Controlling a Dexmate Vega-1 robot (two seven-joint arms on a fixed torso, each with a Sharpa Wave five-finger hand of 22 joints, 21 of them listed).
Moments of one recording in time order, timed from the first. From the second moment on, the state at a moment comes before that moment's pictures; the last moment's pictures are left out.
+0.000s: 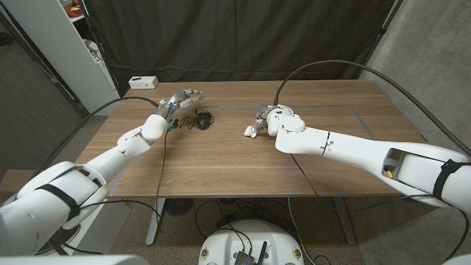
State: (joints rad) left arm 0.44 0.59 0.68 -0.84 0.04 -0.44 0.22; left_hand 0.69 0.13 0.21 -0.11 0.21 0.58 -0.18 0.20 0.21 0.22 -0.06 0.27 0.27 0.10 -0.04 0.19 0.17 0.20 0.09 0.21 0.19; right arm -0.22 -0.53 -1.29 -1.75 -0.29 -1.07 0.12; right_hand 1.12 0.12 0.16 -0.15 0.18 1.02 -0.08 0.23 0.34 0.46 -0.06 0.23 0.34 0.29 -0.04 0.35 0.29 0.51 0.07 0.22 0.19
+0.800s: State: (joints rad) left arm 0.45 0.59 0.67 -0.85 0.04 -0.43 0.22; left_hand 0.69 0.13 0.21 -0.11 0.21 0.58 -0.18 0.20 0.21 0.22 -0.06 0.27 0.27 0.10 -0.04 0.19 0.17 0.20 0.09 0.21 0.19; right arm -0.20 -0.51 -1.31 -1.71 -0.33 -1.02 0.18; right_hand 1.11 0.12 0.15 -0.14 0.18 1.00 -0.09 0.22 0.33 0.45 -0.05 0.23 0.33 0.29 -0.04 0.35 0.28 0.51 0.08 0.22 0.19
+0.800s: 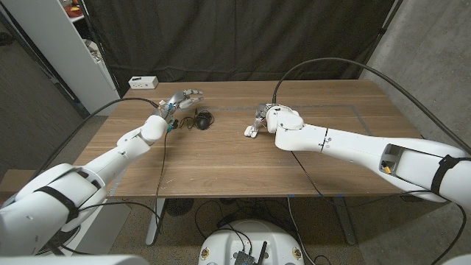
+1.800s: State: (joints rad) left arm 0.44 0.57 0.67 -0.80 0.03 -0.45 0.21; left_hand 0.69 0.13 0.21 -0.11 0.21 0.57 -0.18 0.20 0.21 0.22 -0.06 0.27 0.27 0.10 -0.04 0.19 0.17 0.20 0.09 0.21 0.19; right arm -0.26 -0.49 -1.24 -1.66 -0.36 -0.95 0.16; right_hand 1.11 0.12 0.16 -0.15 0.19 0.88 -0.13 0.18 0.32 0.45 -0.06 0.23 0.33 0.31 -0.04 0.35 0.28 0.51 0.07 0.22 0.19
